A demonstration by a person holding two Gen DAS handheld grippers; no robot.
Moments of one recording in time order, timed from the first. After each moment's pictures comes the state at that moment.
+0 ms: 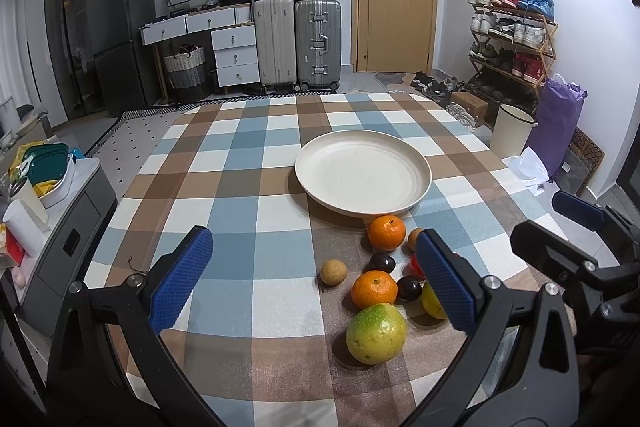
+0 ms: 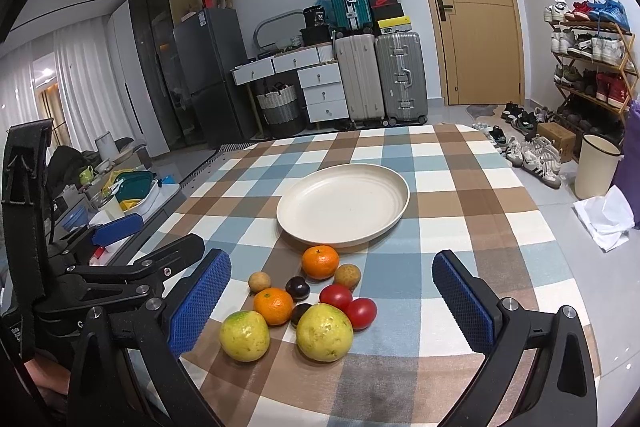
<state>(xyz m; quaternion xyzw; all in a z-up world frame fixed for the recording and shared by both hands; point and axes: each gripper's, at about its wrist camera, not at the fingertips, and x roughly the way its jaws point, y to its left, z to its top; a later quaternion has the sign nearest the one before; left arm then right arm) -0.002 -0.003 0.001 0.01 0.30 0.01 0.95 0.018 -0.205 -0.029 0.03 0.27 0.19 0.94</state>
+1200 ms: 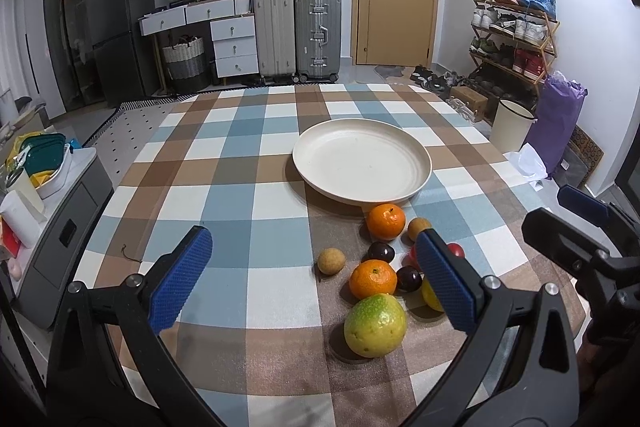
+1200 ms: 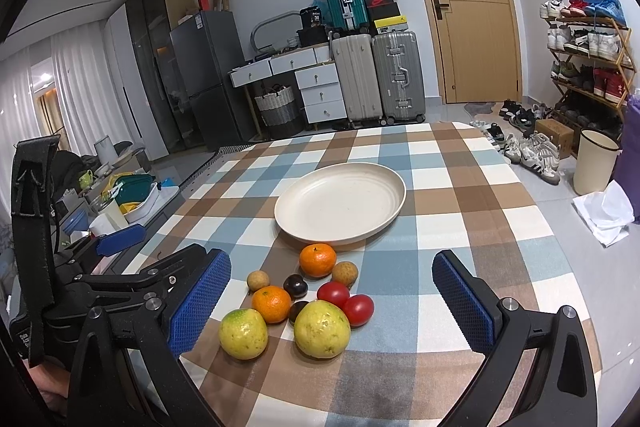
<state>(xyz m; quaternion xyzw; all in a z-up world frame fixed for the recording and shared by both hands) -0.001 -0.003 -0.017 0.00 0.32 0.01 0.95 0.016 -0.209 -0.028 0.04 0.27 0.19 0.94</state>
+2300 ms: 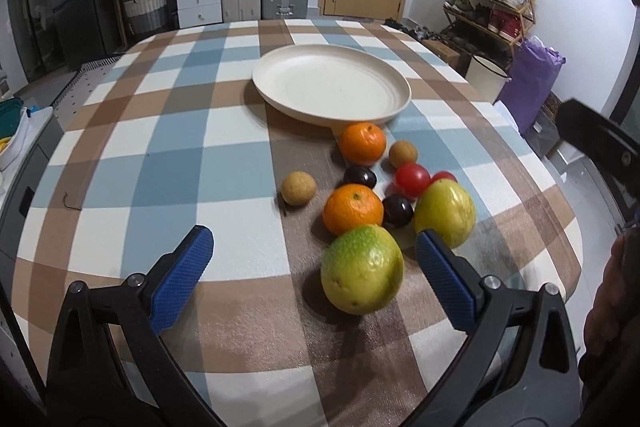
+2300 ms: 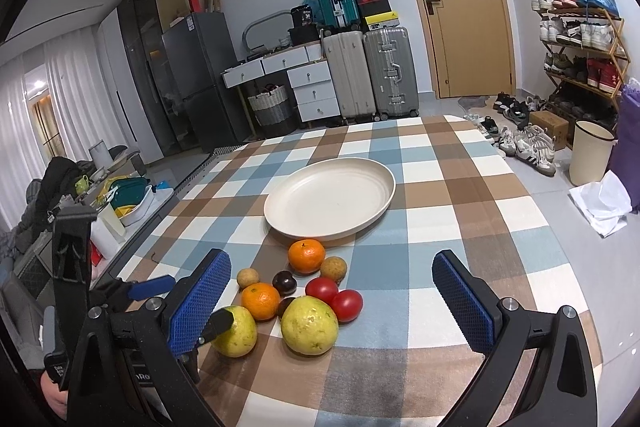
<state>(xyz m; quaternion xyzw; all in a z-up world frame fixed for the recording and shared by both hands) 0.019 -0.006 -0.080 -0.02 0.41 -0.07 0.91 0.017 -0.223 -0.037 0.06 0.28 0.17 0.94</state>
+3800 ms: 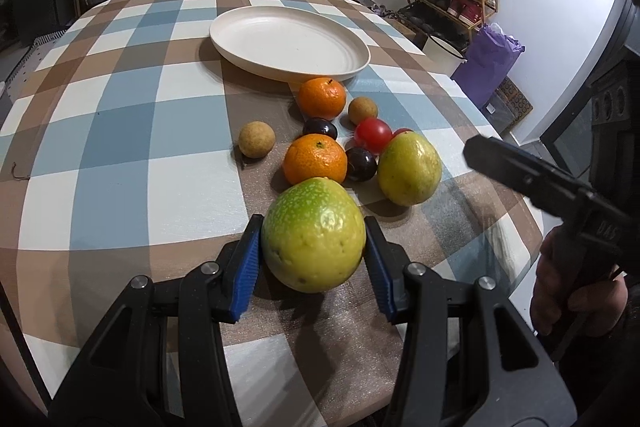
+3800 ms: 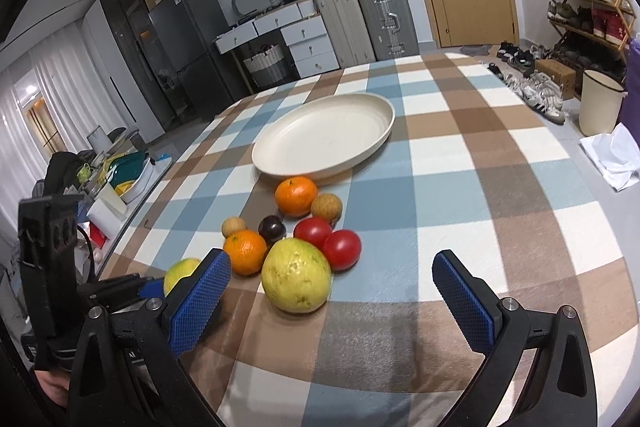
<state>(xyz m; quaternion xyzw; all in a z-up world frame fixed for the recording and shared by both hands) 0.008 0.002 -0.099 -0.08 0.45 -0.16 0.88 0.033 -0.224 -0.088 0.08 0.37 0.19 0.91</state>
